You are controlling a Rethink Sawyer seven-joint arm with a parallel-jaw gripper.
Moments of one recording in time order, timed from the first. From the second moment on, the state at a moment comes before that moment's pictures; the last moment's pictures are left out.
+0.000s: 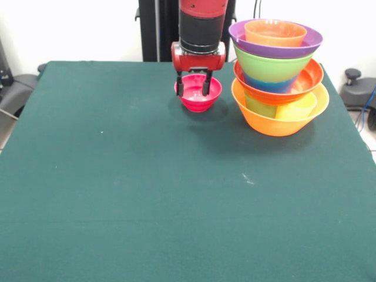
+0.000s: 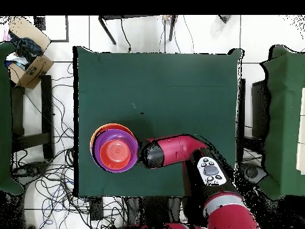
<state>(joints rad) -0.40 -0.62 0.19 1.87 -0.53 0.39 1.85</state>
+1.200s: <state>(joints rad) -0.48 -0.57 0.19 1.87 -0.63 0.32 1.85</state>
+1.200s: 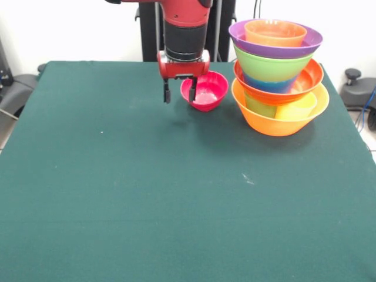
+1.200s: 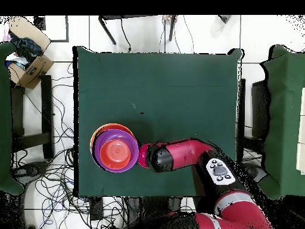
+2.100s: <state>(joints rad) -0.50 -0.58 0.22 1.90 -0.63 0.32 1.85</state>
